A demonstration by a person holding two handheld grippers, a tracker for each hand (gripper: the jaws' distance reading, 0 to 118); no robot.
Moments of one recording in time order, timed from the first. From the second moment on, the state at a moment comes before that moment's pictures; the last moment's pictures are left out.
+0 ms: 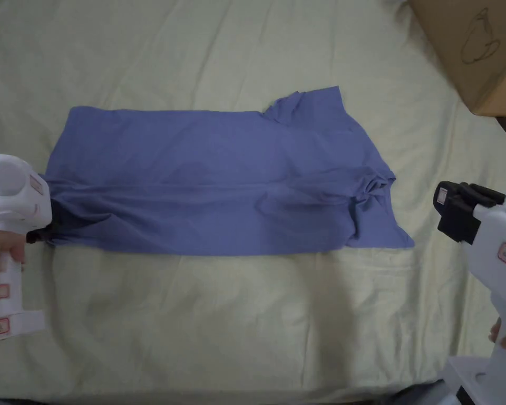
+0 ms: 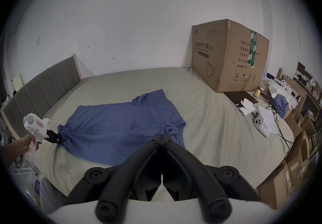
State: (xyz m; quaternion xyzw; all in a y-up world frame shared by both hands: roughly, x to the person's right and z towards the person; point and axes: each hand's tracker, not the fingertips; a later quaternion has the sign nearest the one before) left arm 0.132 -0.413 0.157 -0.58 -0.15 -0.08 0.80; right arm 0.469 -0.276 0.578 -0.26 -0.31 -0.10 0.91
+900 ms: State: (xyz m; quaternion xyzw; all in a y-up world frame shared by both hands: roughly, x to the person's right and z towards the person) left arm 0.120 -0.389 0.176 -0.56 -0.15 -0.03 0.82; right arm 0.600 -0.429 0.483 -0.54 -0.32 -0.25 0.74
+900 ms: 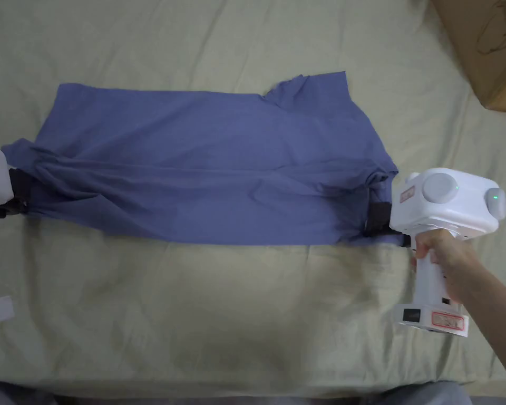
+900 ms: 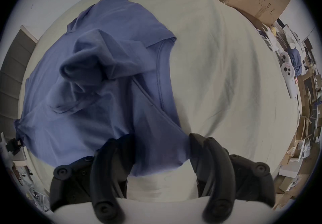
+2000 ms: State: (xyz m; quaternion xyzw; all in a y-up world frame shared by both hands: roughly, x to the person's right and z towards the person) left arm -0.008 -0.342 0.299 -0.45 -0.15 0.06 0.88; right arm 0.505 -0.309 0.649 -0.36 -0.31 -0.20 0.86
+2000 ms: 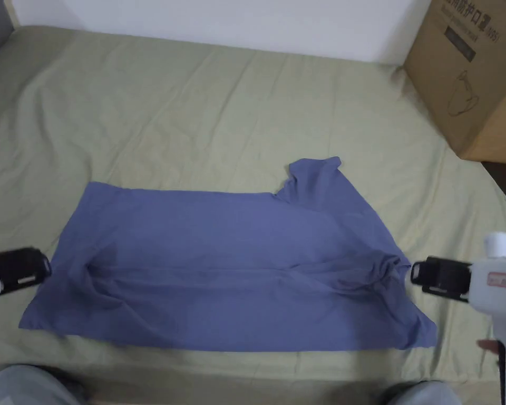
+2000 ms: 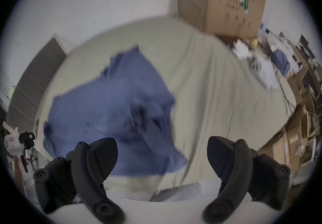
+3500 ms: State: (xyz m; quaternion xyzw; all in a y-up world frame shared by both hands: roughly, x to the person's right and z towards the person) left arm 0.163 -0.356 0.104 -0.49 -0.19 -0.05 0.85; right arm 0.446 -0.248 0.536 -0.17 -0.27 -0.10 0.94
